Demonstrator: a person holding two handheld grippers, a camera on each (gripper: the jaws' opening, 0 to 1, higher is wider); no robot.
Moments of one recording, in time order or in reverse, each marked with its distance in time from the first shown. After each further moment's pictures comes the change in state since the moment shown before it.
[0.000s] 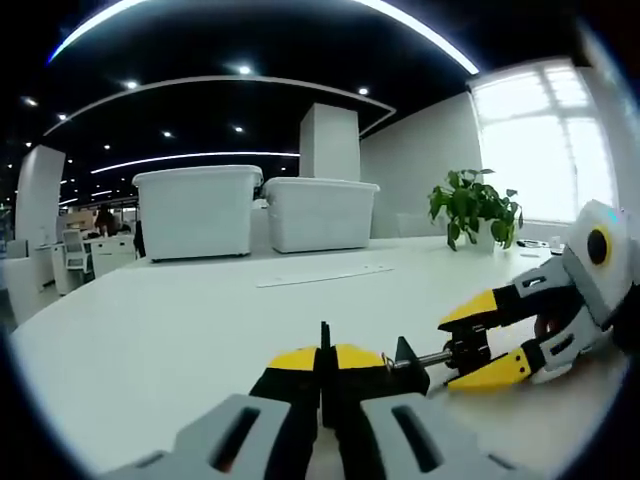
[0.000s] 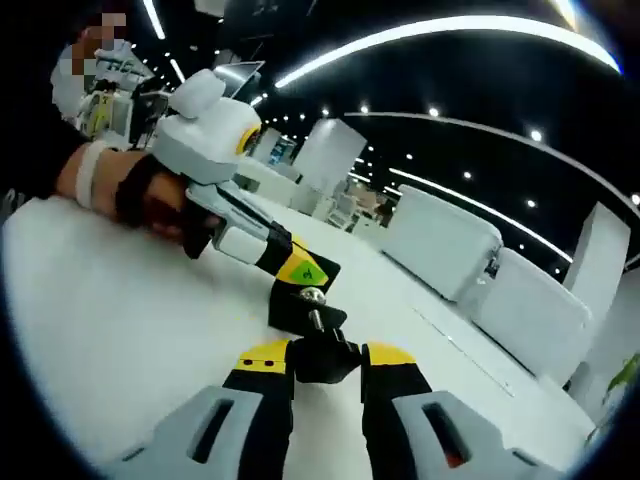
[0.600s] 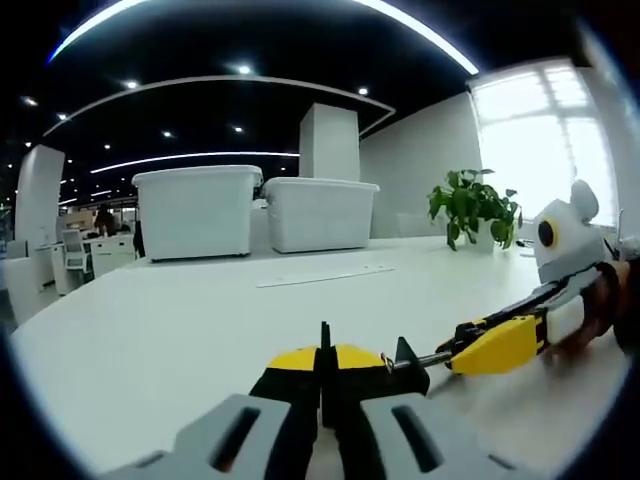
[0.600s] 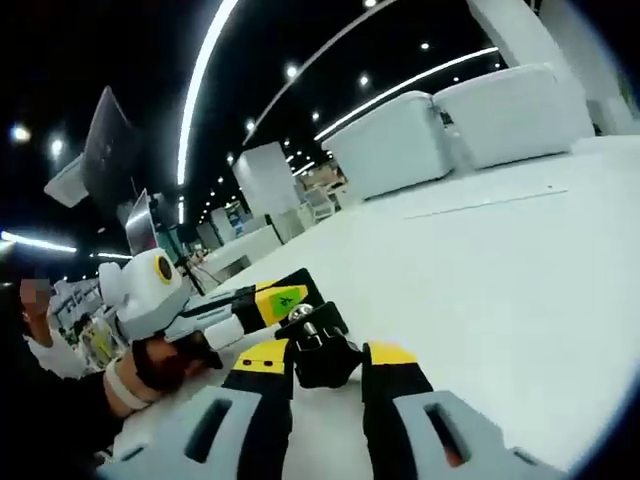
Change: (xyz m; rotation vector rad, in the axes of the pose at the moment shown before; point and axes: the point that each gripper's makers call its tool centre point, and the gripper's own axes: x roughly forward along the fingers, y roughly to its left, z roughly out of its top) left arm 0.000 0.000 0.001 0.004 -0.001 -0.004; right arm 0.000 -0.004 -0.015 0.952 0.057 0.065
